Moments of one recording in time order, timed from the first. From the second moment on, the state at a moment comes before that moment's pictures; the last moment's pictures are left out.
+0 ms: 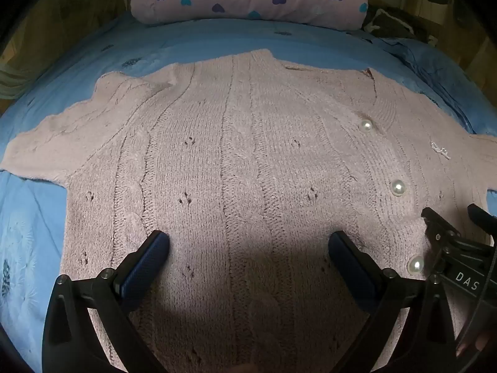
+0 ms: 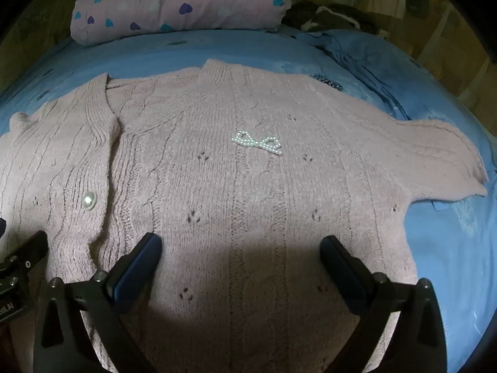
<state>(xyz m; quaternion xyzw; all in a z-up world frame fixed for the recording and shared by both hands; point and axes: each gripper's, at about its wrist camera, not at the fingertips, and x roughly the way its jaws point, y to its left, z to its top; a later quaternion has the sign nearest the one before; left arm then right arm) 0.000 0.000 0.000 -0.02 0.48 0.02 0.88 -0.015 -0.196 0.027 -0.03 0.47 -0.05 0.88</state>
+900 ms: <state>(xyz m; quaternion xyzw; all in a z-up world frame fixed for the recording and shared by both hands) -0.001 0.000 0.001 -0.02 0.48 0.02 0.88 -0.015 -0.195 0.027 -0.03 0.47 -0.05 0.88</state>
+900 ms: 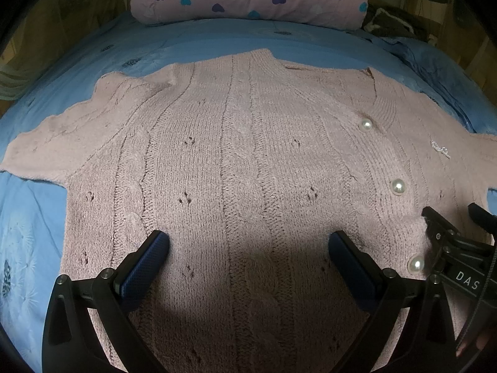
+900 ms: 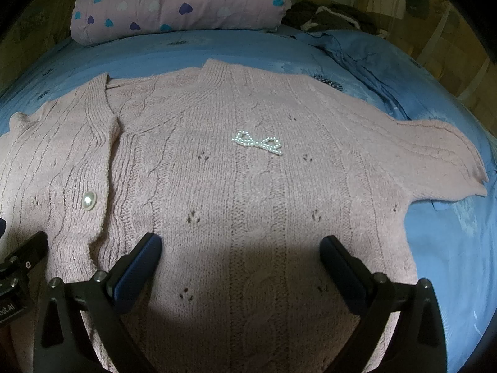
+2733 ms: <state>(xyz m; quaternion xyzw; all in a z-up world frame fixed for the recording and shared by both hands) 0.001 0.001 0.003 -0.02 0.48 0.02 0.88 -0.015 -0.195 0.027 -0.03 0.47 -0.05 0.88</state>
